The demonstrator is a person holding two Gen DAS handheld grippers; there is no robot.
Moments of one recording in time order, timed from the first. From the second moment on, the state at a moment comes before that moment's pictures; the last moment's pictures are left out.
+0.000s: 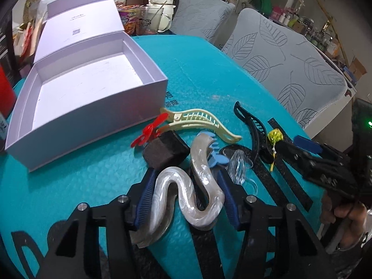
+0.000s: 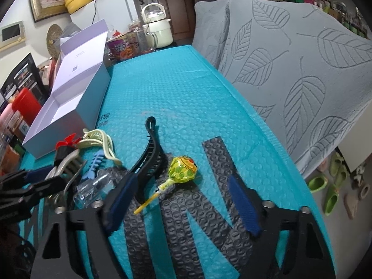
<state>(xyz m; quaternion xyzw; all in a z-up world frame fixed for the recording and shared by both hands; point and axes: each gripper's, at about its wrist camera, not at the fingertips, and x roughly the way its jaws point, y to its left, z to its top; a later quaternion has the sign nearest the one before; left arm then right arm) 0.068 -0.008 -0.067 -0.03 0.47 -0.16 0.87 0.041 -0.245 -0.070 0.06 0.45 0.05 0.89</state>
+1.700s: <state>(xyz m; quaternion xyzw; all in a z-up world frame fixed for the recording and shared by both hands) -0.026 0.042 -0.073 -0.03 0.44 -0.10 0.89 -0.026 -0.198 -0.064 0.02 0.41 0.07 0.91</state>
